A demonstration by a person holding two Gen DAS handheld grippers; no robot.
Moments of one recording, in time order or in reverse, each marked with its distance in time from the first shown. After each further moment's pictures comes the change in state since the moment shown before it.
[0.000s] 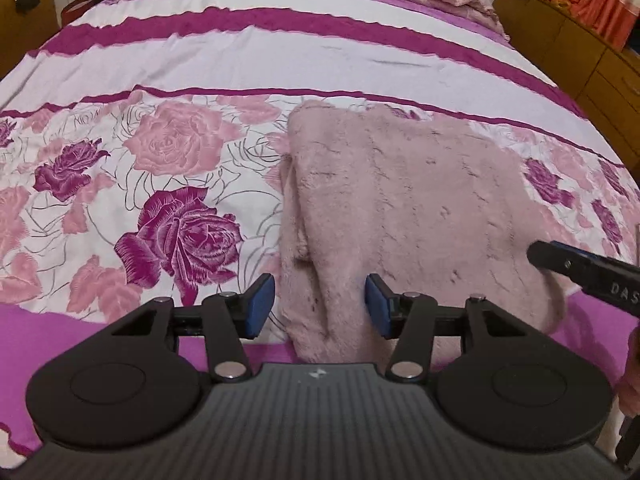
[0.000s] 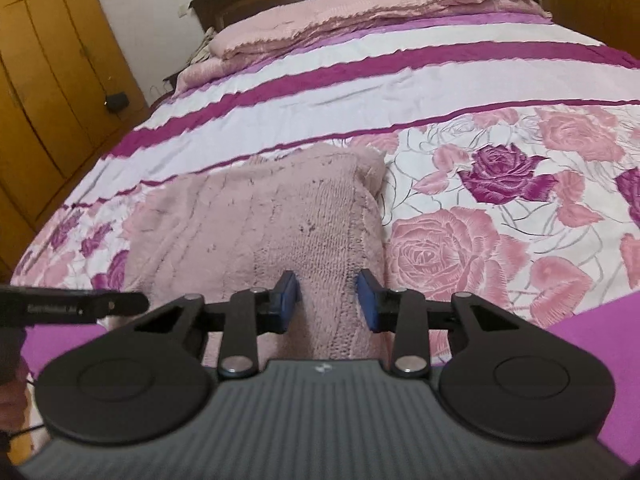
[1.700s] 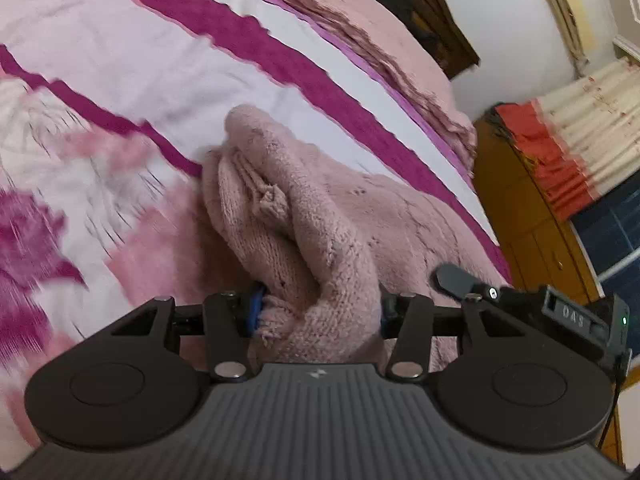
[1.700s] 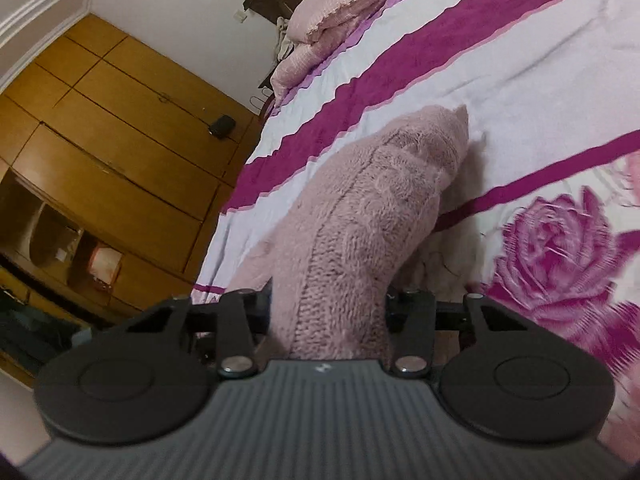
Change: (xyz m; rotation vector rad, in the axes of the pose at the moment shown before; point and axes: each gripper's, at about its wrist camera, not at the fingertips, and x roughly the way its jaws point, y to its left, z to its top) left arm 0.099 0.170 0.110 -0.429 -0.121 -0.403; right arm 0.169 0.066 0.123 0.315 0.162 0.498
